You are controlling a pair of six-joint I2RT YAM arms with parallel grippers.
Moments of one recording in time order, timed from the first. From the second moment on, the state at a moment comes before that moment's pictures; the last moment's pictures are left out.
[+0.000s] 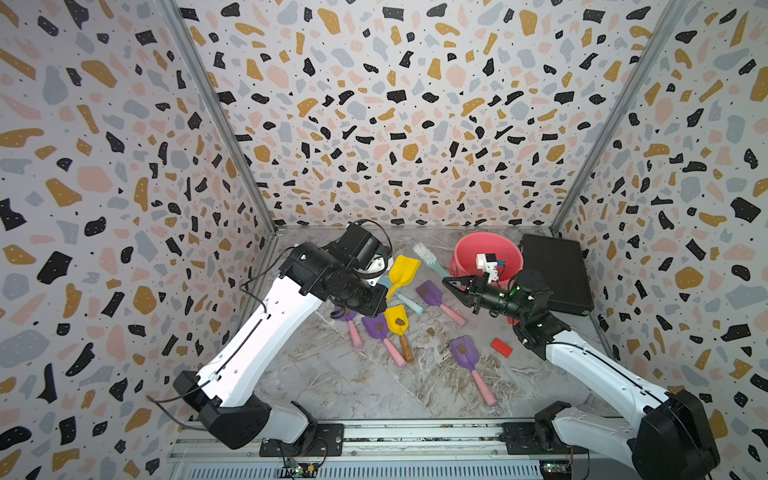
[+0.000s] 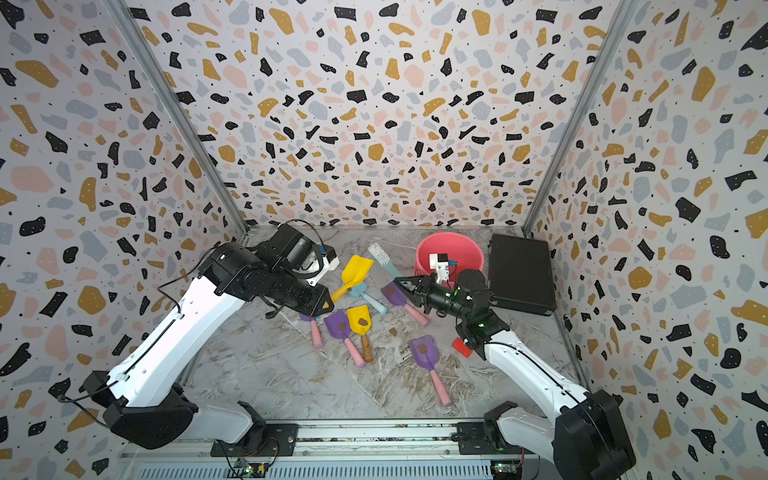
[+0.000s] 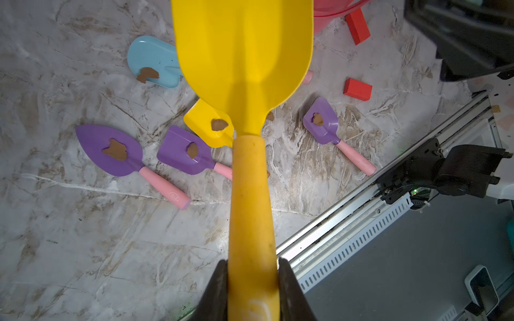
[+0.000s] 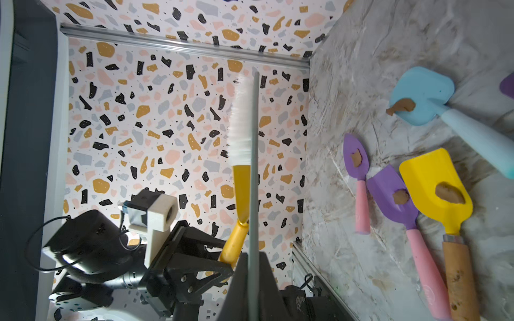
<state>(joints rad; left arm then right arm) -0.66 1.42 1.77 -1.49 0.17 -0.19 0.45 1.11 0.71 0.36 -0.66 1.40</state>
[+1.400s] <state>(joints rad) -0.66 2.16 2.55 -1.18 0.50 -0.64 0.94 0.80 0.77 -1.03 0.28 0.72</state>
